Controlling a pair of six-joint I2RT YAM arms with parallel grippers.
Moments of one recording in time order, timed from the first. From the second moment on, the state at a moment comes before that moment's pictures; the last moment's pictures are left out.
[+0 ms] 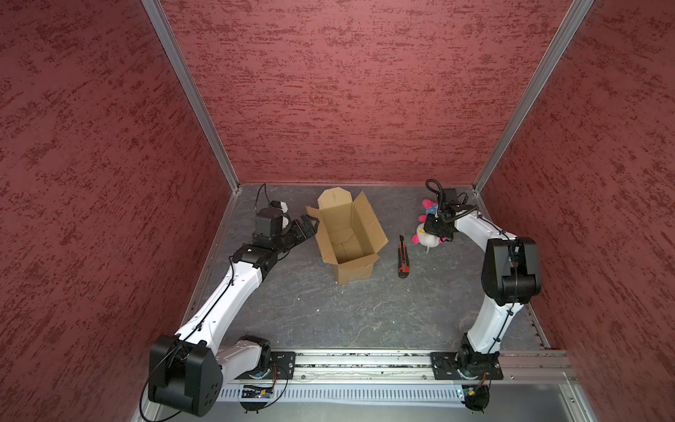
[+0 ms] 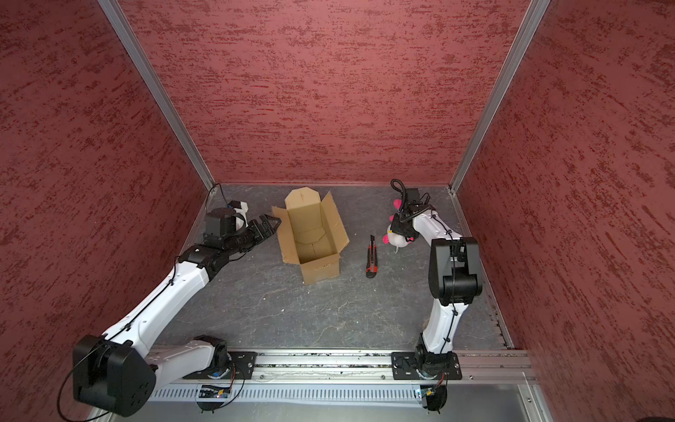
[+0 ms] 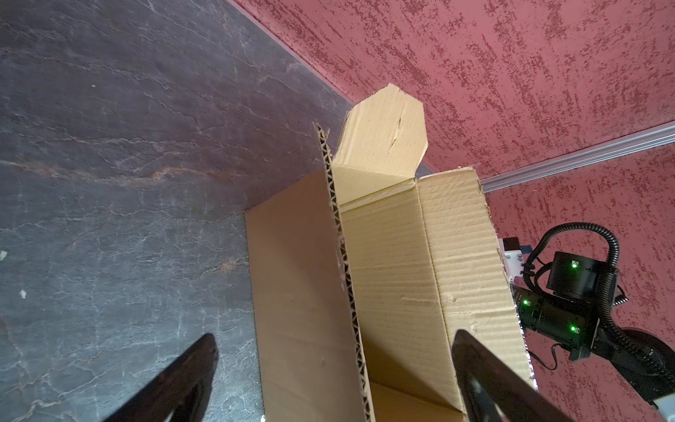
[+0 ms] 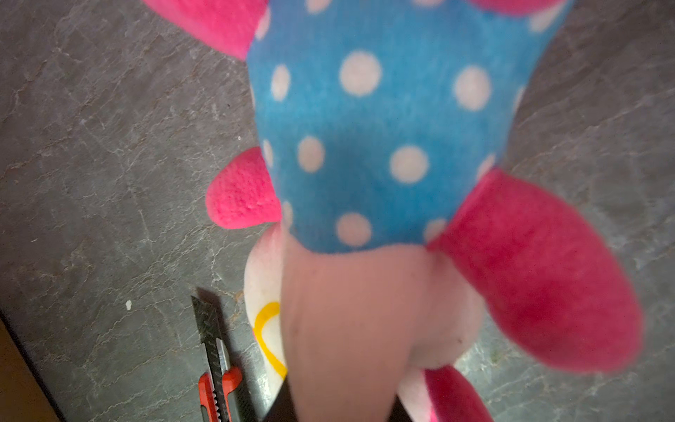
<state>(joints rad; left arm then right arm) -0.23 1.16 0.89 -0.29 0.25 -0.76 0.03 1.89 1.38 -0.61 -0.03 0.39</state>
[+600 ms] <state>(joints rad) -0.23 1.17 0.90 -0.30 0.24 -0.75 0.03 1.91 1.38 -0.59 -0.04 0.39</state>
